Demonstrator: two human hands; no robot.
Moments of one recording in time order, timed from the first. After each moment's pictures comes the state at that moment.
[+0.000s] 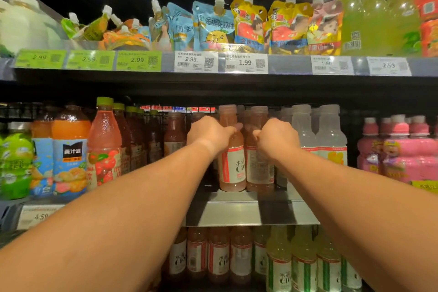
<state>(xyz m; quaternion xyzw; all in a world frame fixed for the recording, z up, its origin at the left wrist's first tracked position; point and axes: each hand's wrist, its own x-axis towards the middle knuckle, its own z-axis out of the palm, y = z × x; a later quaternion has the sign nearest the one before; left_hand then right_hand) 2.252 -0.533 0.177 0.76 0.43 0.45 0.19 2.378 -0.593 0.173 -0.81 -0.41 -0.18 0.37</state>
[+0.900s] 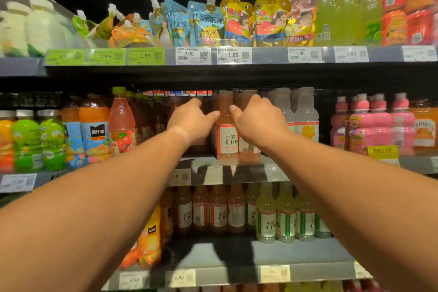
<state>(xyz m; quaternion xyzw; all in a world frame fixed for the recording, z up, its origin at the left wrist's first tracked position) 2.185 -0.599 0.168 0.78 0.43 0.44 0.11 2.310 -0.674 0.168 -0.79 -0.45 -0.22 0.36</state>
